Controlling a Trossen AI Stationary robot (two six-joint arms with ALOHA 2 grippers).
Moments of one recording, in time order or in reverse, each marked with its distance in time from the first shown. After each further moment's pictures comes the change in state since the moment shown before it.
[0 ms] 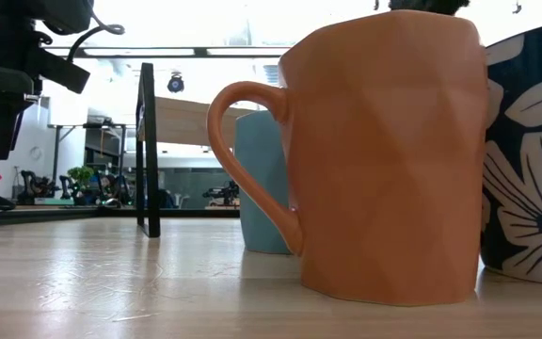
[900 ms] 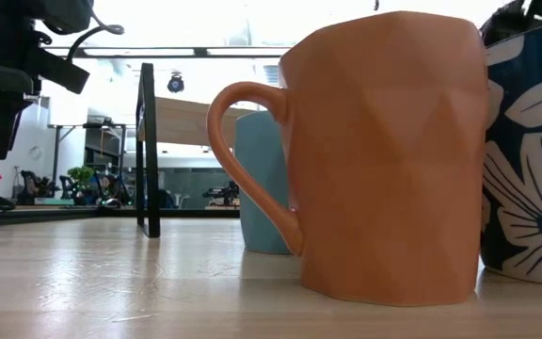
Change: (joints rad) left arm -0.004 0.000 0.001 0.001 0.014 -0.014; right arm 0.536 -0.695 -0.812 0.393 -0.118 0.272
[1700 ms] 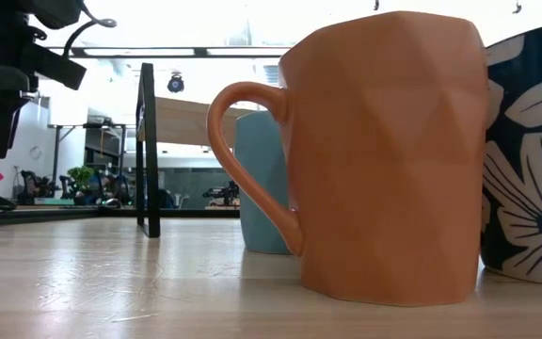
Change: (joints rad) left arm -0.053 0.007 0.003 0.000 -0.027 -0.049; right arm 0.303 0.290 -0.345 0.666 0.301 -0.089
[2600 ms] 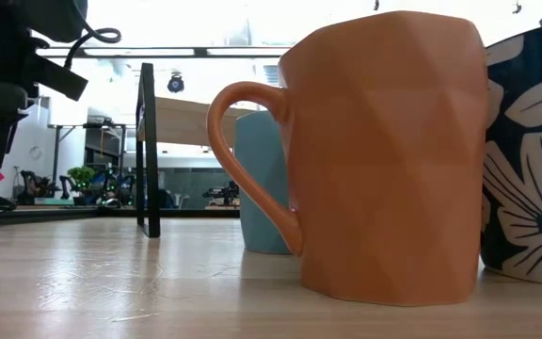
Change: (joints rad) left arm -0.014 0.093 0.000 -0.003 -0.001 -0.012; right arm -0.009 0.323 0.005 0.308 0.130 -0.175
